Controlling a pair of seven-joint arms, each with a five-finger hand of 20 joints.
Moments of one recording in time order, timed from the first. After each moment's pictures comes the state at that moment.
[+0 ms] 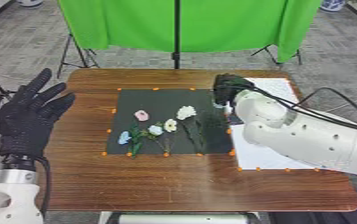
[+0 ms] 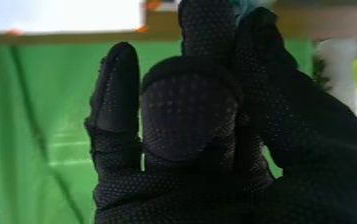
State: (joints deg) left arm 131.3 -48.8 -101.3 -132.9 29.5 18.1 22.5; right arm -26.2 -44.5 -0.5 -93.8 -99.4 8.6 38.1
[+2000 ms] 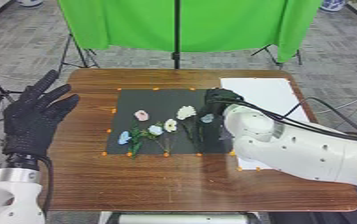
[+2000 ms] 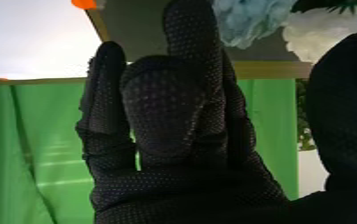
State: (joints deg) left arm 130.4 -49.0 -100.7 -132.6 30.0 17.8 20.4; right arm -27.1 -46.2 -3.3 -97.1 -99.0 8.1 43.5
